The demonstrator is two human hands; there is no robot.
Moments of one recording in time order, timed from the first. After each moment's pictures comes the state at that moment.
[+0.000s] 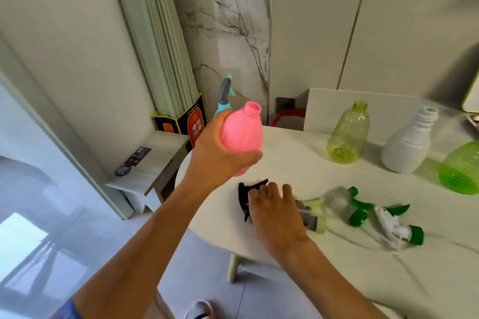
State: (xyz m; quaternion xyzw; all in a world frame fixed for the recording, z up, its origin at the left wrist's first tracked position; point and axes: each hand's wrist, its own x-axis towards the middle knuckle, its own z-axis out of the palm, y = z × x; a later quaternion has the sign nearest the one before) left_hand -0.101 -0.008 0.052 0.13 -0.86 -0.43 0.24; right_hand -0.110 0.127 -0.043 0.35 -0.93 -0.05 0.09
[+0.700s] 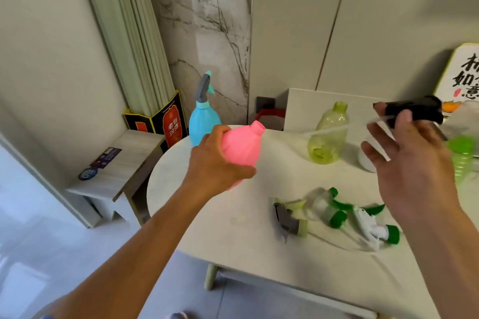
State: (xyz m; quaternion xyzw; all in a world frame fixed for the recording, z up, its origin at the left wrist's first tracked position) left_hand -0.130 0.003 0.023 0.15 -0.92 -0.35 0.13; right_hand -0.171 0.265 0.069 0.02 -0.54 0.84 0.09
